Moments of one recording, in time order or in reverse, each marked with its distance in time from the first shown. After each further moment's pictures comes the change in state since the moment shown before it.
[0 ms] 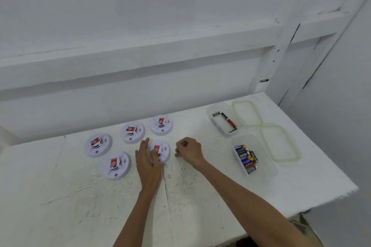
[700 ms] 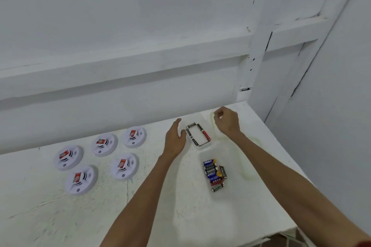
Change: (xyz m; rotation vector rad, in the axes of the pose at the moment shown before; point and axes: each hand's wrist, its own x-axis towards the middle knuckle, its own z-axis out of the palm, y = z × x) left_hand 0.036 0.133 0.184 0.099 -0.463 0.018; right_hand 0.119 -0.005 -0.260 -0.396 0.340 -0.284
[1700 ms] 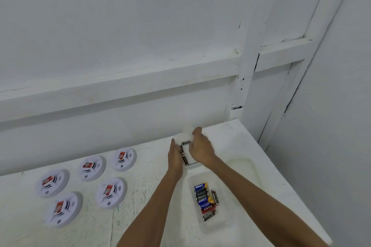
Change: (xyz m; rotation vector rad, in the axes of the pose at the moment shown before) left_hand 0.029 0.021 0.057 -0.639 0.091 -0.430; right_hand -0.025 -0.045 0.023 -0.129 -0.261 -0.031
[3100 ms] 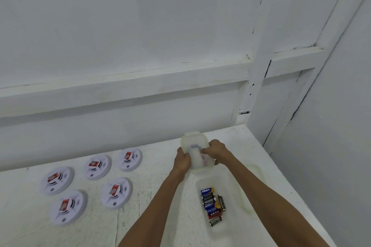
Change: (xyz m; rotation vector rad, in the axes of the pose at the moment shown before) left_hand 0.011 0.003 -0.015 0.301 -0.106 -0.012; right_hand 0.036 0.029 -0.007 0.203 -0.265 0.371
